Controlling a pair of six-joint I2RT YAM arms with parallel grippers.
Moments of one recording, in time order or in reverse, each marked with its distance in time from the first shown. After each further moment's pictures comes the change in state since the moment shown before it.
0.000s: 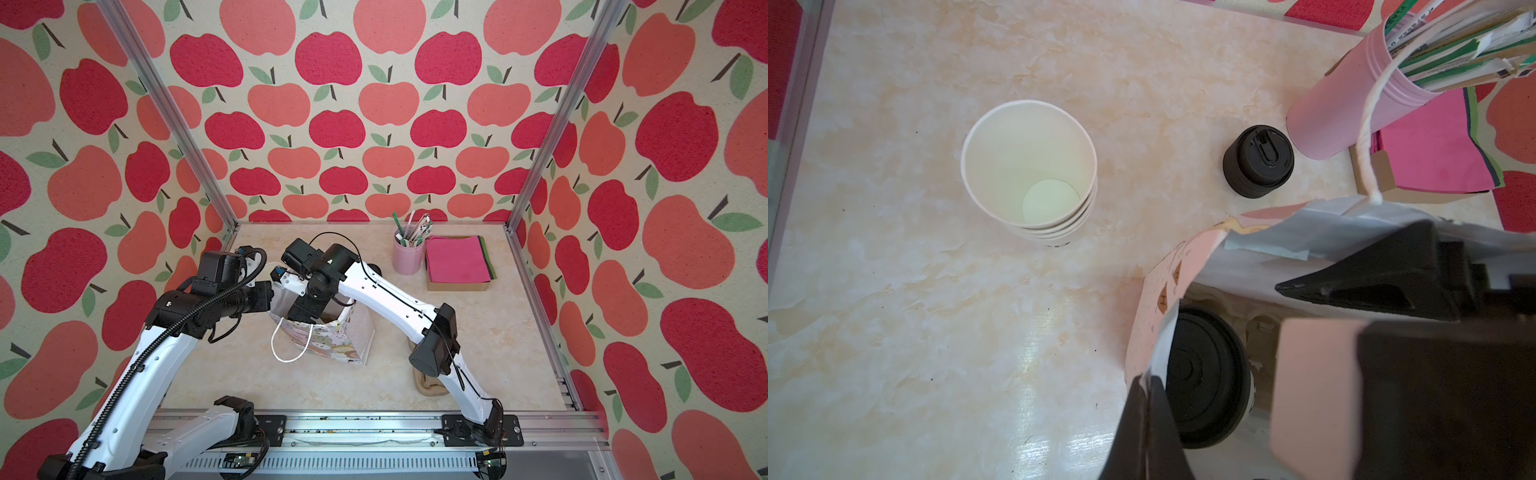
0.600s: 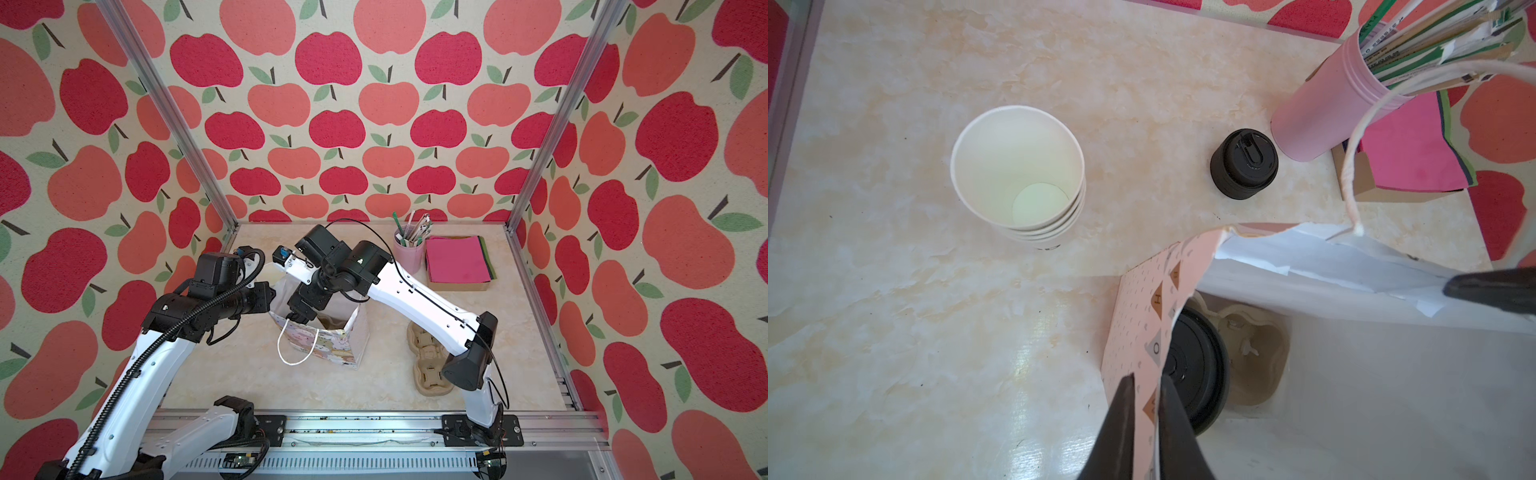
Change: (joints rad) left arm -0.006 -0.029 0.000 0.010 0.021 -0.010; right arm 0.000 -0.278 -0.215 0.224 -0.016 0.012
